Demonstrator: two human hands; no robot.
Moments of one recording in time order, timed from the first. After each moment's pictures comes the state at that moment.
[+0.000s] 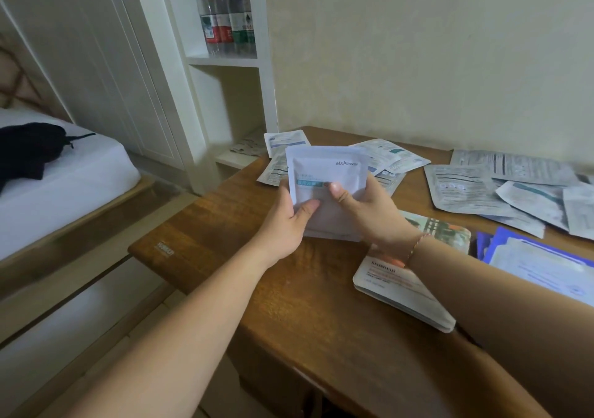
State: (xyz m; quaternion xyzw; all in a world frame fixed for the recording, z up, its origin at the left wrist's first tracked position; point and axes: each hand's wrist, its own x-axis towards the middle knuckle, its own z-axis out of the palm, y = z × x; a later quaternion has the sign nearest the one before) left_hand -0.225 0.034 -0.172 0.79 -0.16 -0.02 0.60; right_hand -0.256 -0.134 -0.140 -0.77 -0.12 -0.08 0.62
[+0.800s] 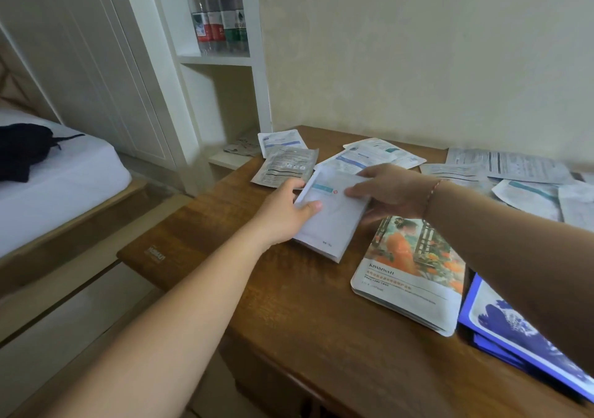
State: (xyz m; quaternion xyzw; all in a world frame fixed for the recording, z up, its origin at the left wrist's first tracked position) left_hand -0.209 0.029 -0.144 0.89 -0.11 -0.06 0.44; right_hand -0.222 -0.169 -0.101 -0.78 0.11 0.15 0.60
